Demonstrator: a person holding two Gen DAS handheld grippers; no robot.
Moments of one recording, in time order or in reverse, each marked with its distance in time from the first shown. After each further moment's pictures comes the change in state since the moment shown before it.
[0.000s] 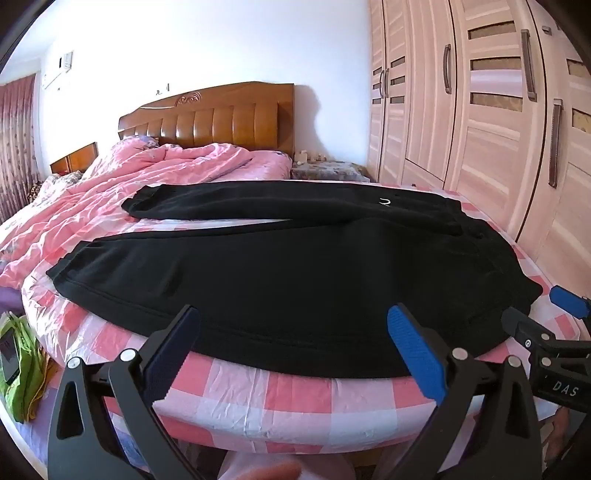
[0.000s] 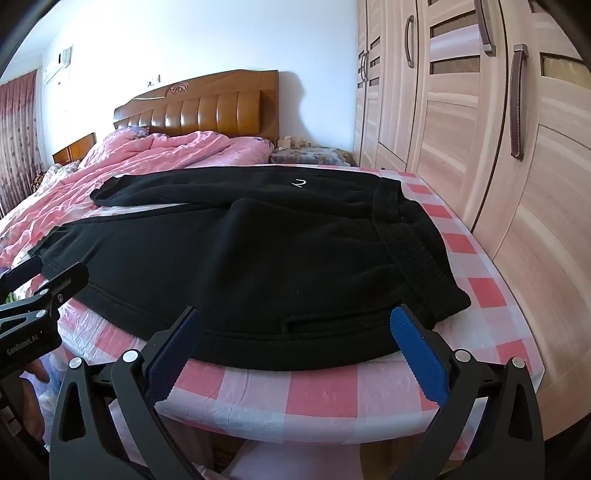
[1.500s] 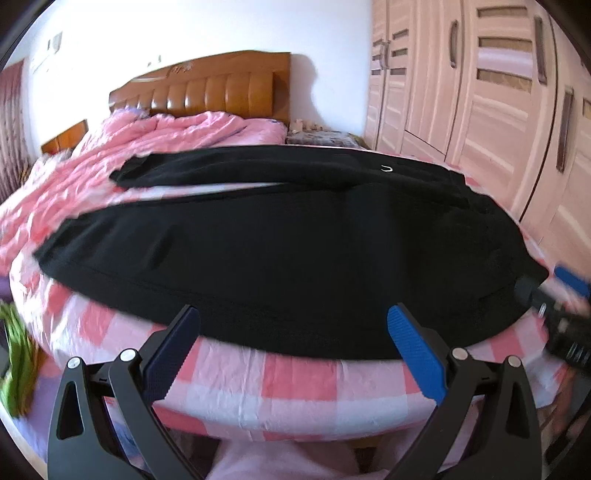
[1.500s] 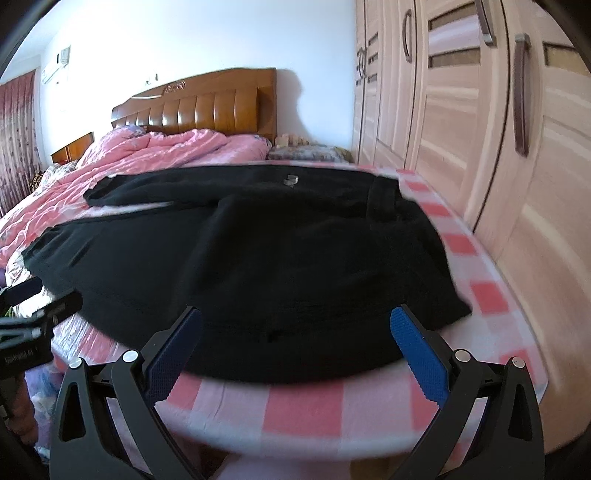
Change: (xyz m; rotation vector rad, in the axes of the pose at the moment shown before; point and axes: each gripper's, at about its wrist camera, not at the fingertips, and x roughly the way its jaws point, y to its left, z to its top) left arm 0.031 0.008 -0.008 0.016 0.119 -0.029; right arm 0.024 -0.018 0.009 0.005 -0.016 0.009
